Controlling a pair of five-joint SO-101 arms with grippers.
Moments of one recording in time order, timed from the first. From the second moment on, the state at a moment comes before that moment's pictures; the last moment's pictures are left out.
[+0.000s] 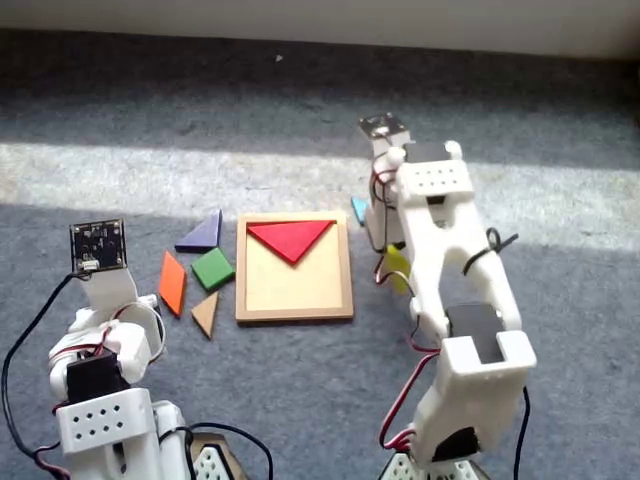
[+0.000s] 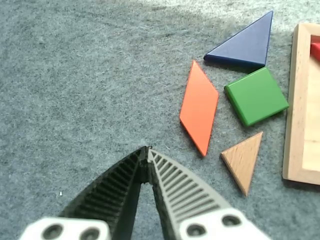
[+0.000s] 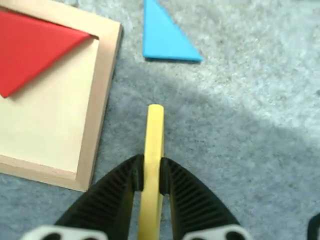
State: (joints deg) left arm -23.1 -76.1 76.1 63.7 0.4; right arm -14.6 15.4 -4.9 80.8 13.8
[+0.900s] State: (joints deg) left arm -23.1 -76.1 76.1 63.7 0.4; right arm -32.4 11.3 5.7 54.4 -16.7
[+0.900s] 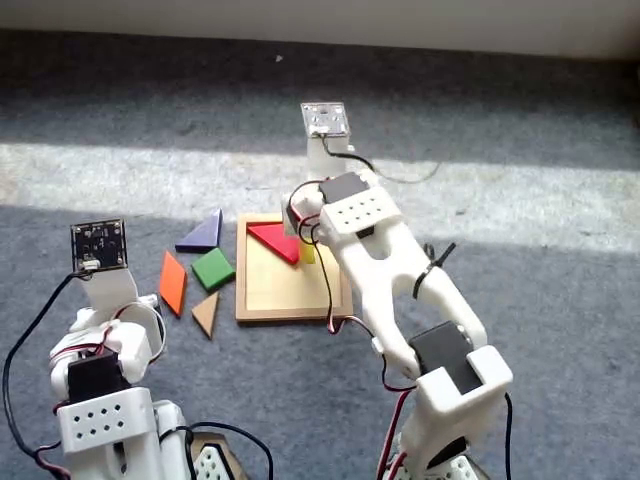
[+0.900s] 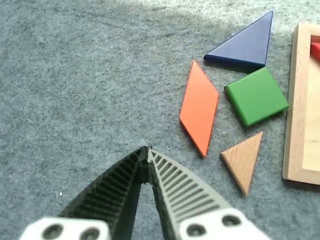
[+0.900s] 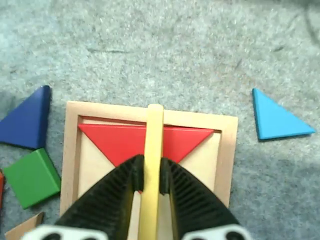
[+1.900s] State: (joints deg) left arm -23.1 -76.1 76.1 63.7 0.4; right arm -29.7 3.3 10.2 66.2 -14.4
